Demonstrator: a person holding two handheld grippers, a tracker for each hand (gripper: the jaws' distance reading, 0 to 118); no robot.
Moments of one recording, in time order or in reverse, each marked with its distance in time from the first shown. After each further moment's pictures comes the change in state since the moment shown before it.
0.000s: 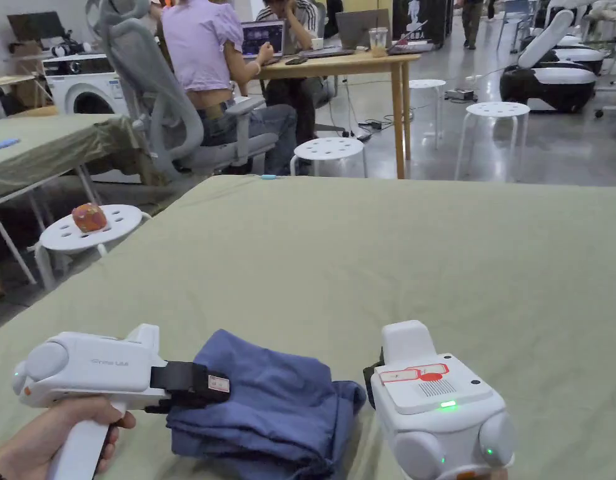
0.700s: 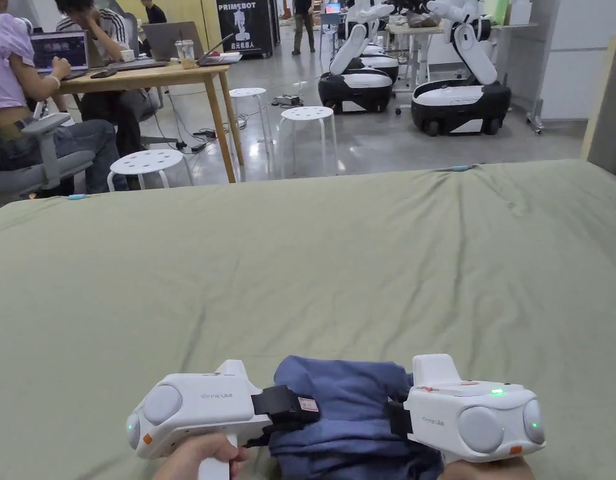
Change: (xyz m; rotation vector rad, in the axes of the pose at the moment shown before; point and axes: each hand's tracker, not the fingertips) left arm 0.300 -0.154 -0.242 -0.210 -0.253 0.035; right arm 0.278 -0.159 0.149 -0.285 -0.041 -0.373
